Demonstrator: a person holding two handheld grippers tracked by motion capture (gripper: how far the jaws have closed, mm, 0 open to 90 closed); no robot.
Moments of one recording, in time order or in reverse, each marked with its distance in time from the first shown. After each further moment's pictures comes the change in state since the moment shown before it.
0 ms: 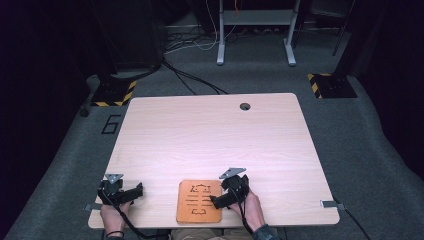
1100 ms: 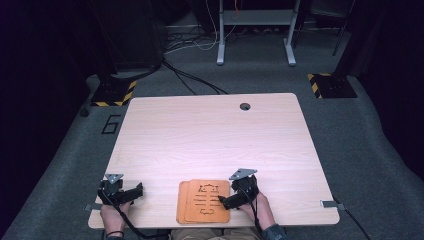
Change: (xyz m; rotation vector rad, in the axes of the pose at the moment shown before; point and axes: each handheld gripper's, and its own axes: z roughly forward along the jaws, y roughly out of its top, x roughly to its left) left arm 0.000 0.000 0.000 0.000 0.000 -0.004; right arm -0.019 -0.017 -0.013 -0.043 0.013 -0.012
